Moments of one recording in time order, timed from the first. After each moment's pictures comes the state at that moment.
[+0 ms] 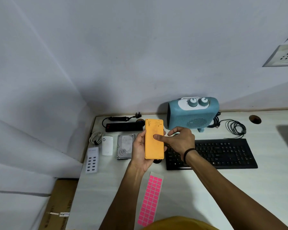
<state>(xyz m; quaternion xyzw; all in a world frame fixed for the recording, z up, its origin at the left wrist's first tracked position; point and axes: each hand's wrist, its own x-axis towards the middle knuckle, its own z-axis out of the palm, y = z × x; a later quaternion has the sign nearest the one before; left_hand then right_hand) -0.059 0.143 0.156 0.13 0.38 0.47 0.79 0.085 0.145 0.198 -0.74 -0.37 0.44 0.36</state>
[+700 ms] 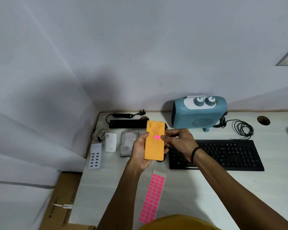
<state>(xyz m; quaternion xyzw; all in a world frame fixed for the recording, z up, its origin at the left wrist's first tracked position) -0.075 0.143 0.152 0.11 0.42 0.43 0.79 0.088 0.160 0.167 -0.64 -0.41 0.56 0.33</state>
